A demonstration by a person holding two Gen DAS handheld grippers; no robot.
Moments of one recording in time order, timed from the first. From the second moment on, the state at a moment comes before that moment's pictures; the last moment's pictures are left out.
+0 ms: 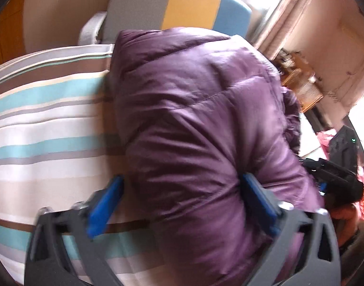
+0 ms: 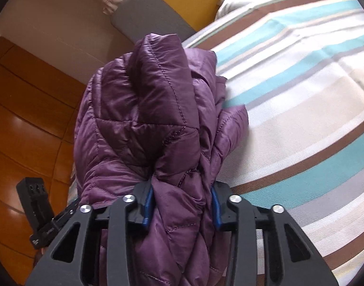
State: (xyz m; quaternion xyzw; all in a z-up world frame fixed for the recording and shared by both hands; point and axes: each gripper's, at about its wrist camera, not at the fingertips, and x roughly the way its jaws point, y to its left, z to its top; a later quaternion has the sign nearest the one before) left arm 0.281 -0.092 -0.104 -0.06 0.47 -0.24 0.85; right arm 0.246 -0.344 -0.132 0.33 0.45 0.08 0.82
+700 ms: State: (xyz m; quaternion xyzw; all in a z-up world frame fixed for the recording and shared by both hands) left arm 0.216 -0.099 -0.031 0.03 0.34 -0.24 0.91; right arm 0.189 -0.317 -0.084 0.33 0.35 0.14 0.87
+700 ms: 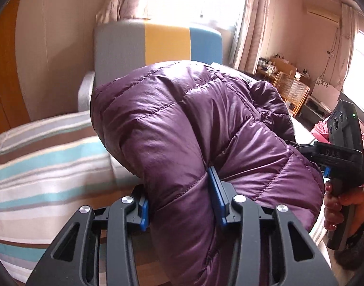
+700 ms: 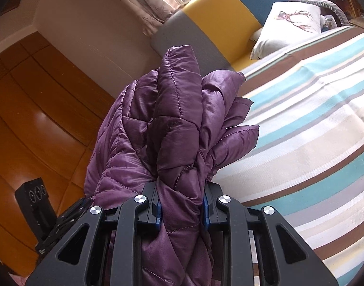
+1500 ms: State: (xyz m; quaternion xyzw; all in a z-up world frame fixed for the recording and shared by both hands) left arm 0.165 0.051 0.003 0.00 0.26 -0.16 0.95; right arm 0.229 -0.182 -0.032 0.28 0.29 0.21 0.89
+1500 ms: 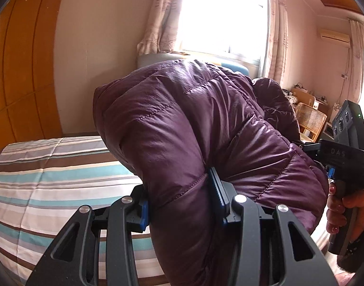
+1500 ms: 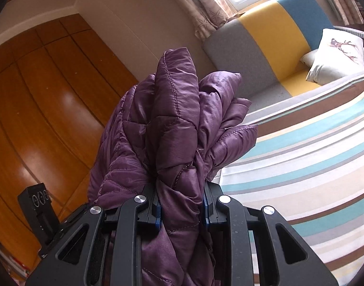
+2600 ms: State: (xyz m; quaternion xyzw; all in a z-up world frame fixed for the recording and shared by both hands) left arm 0.143 0.114 -0.075 0.02 0.31 -0.11 0.94; right arm 0.194 -0.139 -0.090 0.27 0.37 0.17 0.87
